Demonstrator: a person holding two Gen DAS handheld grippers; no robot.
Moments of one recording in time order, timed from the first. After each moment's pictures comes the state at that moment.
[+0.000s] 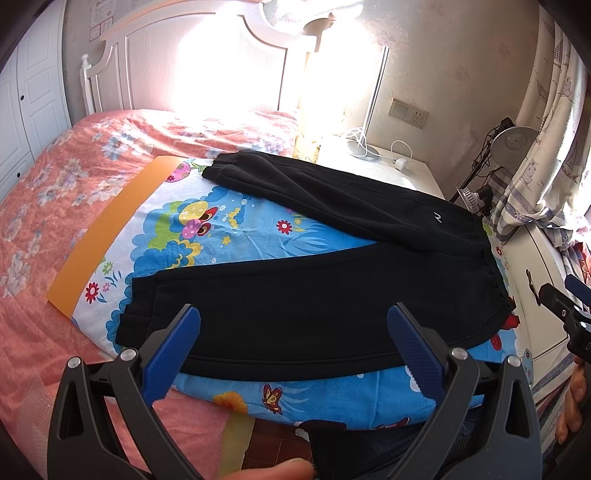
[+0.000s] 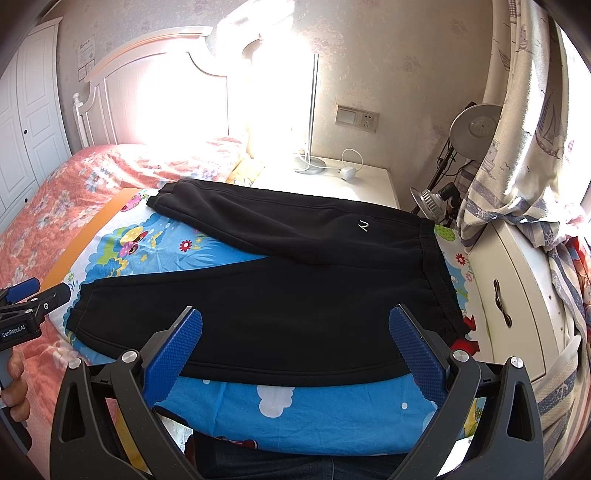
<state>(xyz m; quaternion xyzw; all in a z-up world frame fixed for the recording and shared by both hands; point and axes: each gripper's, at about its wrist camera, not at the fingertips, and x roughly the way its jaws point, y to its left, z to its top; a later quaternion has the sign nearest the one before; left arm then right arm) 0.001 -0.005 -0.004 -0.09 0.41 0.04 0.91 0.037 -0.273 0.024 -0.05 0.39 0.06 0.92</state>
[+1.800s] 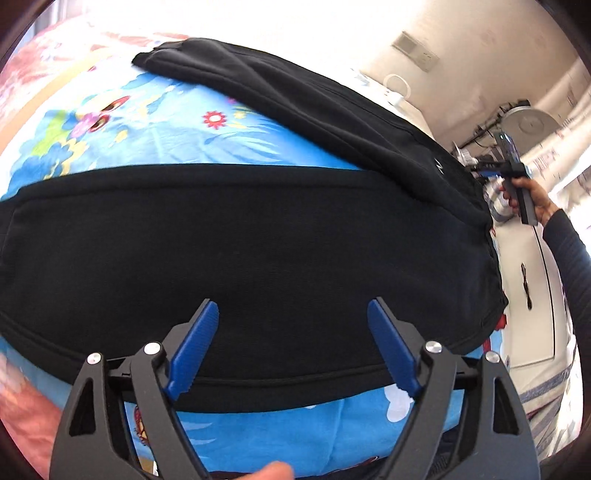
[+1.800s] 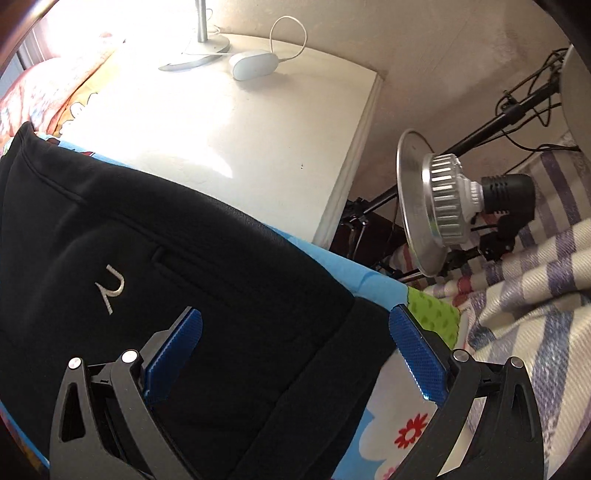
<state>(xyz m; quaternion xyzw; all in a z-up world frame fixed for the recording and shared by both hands) 0.104 -0.043 -0.181 -0.21 0.53 -0.03 0.82 0.518 -0.512 -0.196 -0.16 0.60 0.10 0.78</state>
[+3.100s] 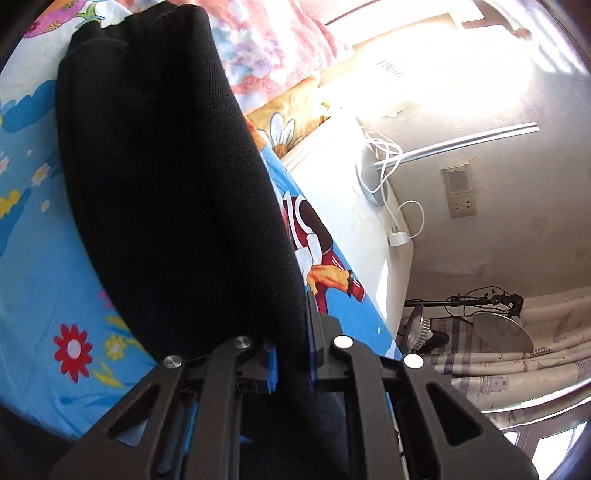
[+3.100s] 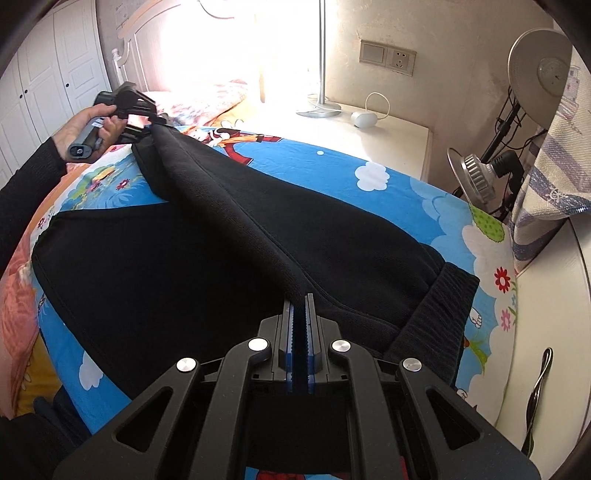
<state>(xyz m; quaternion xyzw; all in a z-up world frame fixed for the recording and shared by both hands) 0.400 0.037 -0.183 -0.47 0.46 -0.02 0.75 0.196 -0.498 -0.127 -0.08 0.45 0.20 0.87</state>
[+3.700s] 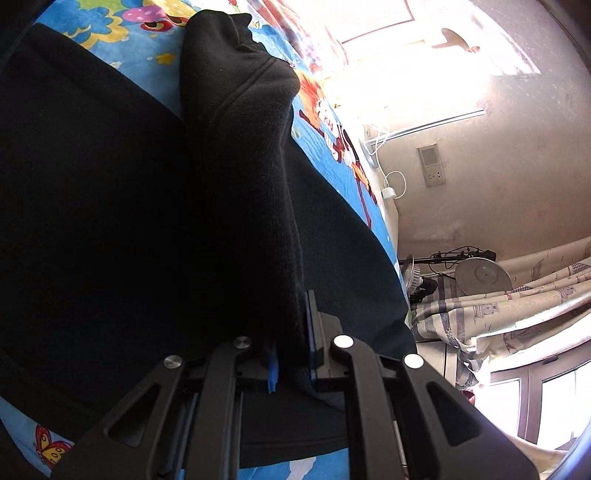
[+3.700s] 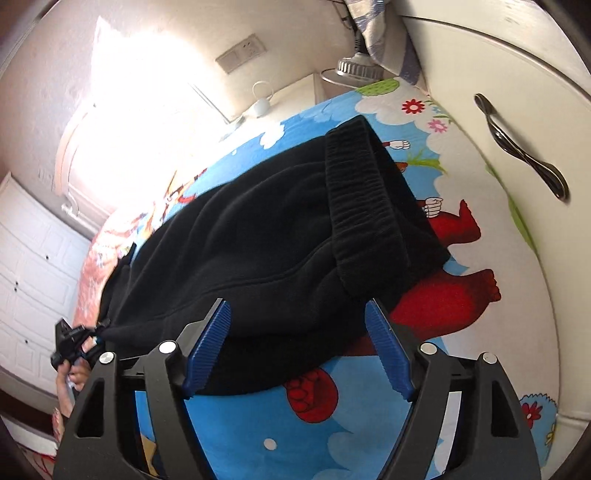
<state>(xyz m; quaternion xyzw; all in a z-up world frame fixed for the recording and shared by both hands) 0.140 0.004 -0.227 -0.49 0.42 -0.04 0.76 0.124 -0.614 -0.177 0.29 0.46 0.11 0.83</state>
